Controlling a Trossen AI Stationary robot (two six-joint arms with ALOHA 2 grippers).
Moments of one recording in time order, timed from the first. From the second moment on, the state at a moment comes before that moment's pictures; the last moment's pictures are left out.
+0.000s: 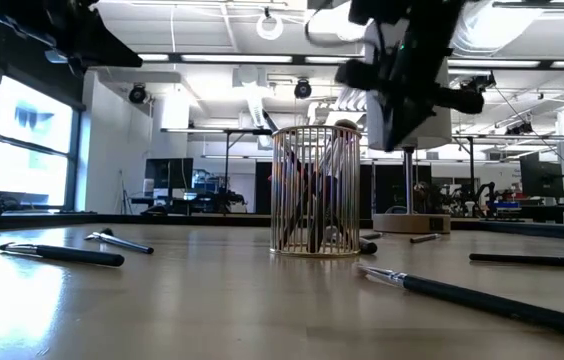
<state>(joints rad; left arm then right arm) 0.00 0.39 0.52 -0.37 -0.44 -0.12 -0.04 1.58 1.18 -0.94 0.44 1.39</state>
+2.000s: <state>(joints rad) 0.00 0.31 0.52 -0.44 -0.48 -0.11 -0.26 1.63 0.87 -0.72 0.32 1.75</state>
